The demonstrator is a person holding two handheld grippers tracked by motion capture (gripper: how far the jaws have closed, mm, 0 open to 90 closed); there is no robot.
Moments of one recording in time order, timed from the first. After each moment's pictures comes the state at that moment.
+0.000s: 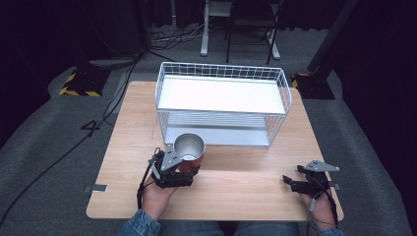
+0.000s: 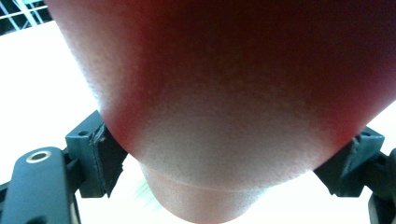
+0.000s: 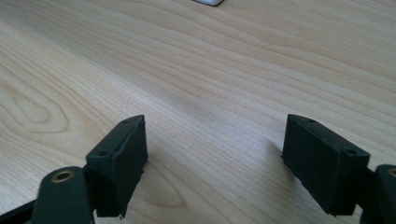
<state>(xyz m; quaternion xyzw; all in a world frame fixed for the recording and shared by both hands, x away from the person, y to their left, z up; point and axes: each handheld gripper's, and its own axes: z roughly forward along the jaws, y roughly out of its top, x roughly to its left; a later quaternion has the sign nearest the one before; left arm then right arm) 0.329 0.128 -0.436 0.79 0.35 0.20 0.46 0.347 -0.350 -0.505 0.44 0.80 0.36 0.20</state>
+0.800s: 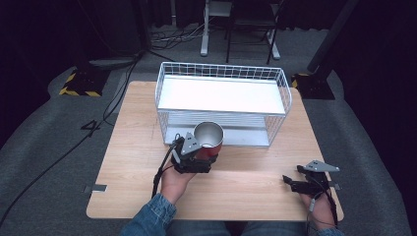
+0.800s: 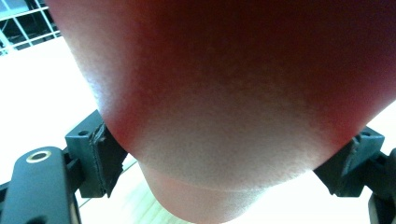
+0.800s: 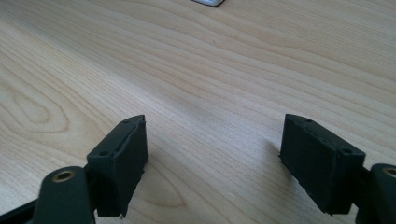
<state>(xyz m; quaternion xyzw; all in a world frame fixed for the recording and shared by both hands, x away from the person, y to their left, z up) 0.369 0.082 -0.427 0.80 0.32 0.18 0.48 0.346 -0.350 -0.505 0.44 0.80 0.36 0.20</state>
